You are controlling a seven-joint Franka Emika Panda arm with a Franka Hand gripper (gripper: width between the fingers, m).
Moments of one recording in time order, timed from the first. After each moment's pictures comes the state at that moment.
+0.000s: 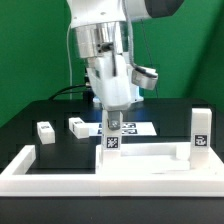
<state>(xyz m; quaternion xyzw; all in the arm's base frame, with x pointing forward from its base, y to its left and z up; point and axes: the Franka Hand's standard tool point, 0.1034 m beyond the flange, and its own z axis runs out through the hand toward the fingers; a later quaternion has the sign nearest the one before) 0.650 -0.055 0.106 -0.68 0.73 0.03 0.08</state>
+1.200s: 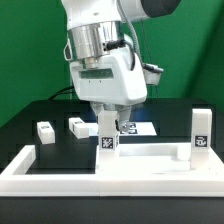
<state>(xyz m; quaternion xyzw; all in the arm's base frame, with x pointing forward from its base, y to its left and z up) 0.651 -0.057 0.105 -0.86 0.50 0.00 0.09</state>
